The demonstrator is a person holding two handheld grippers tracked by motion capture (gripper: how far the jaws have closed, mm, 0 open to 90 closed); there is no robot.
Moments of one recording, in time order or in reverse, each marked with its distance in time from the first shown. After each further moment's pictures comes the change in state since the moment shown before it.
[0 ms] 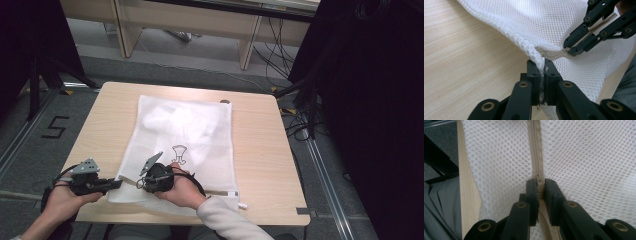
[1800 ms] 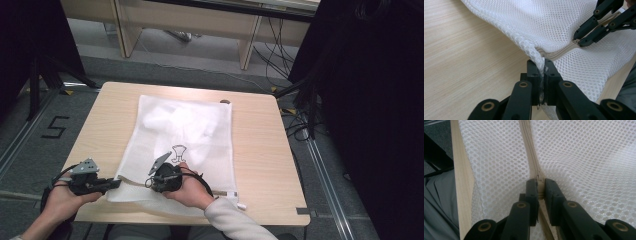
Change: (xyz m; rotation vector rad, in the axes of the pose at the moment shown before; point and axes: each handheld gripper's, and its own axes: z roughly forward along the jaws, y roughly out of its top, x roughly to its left) left arm 0.002 -0.001 0.000 0.001 0.009 0.002; right arm -0.006 -0.017 -0.012 0.017 -0.018 0.030
